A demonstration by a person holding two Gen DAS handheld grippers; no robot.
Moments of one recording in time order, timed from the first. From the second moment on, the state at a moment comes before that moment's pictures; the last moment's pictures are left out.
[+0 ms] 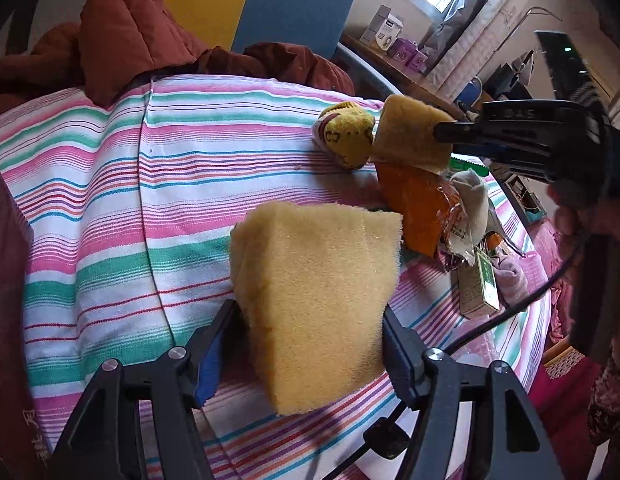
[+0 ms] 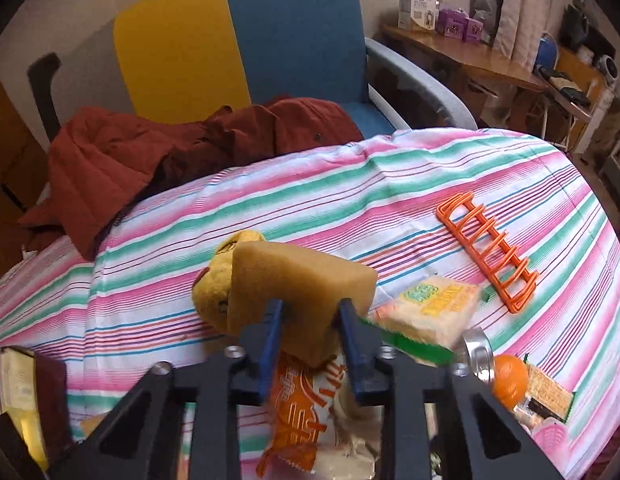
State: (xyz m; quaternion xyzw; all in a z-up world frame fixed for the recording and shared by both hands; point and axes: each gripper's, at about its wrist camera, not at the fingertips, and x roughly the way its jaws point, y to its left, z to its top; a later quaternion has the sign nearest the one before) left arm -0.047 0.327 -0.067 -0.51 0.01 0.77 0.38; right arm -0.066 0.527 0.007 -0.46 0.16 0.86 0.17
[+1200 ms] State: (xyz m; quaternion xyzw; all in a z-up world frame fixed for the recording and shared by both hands) left arm -0.030 0.295 -0.067 -0.51 -0.04 0.77 0.38; right arm -0.025 0.456 -0.020 -0.45 0.15 0.88 0.07
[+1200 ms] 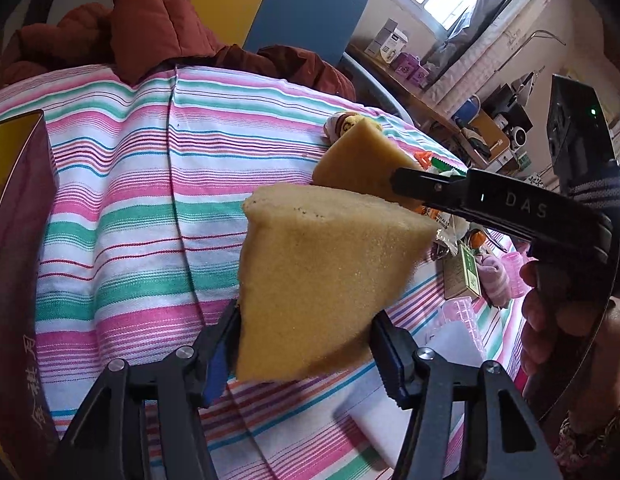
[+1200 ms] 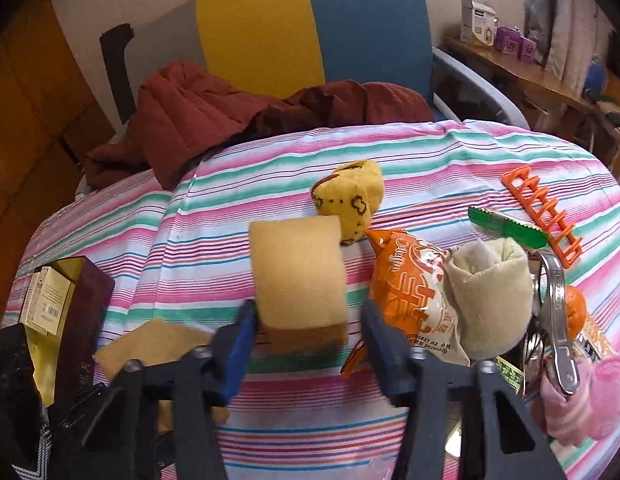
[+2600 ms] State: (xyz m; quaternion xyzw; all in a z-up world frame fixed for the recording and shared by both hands) left arm -0.125 0.097 -0.027 -0.50 -0.03 0.84 0.18; right arm -0.073 0.228 0.037 -0.43 0.15 0.89 -0.05
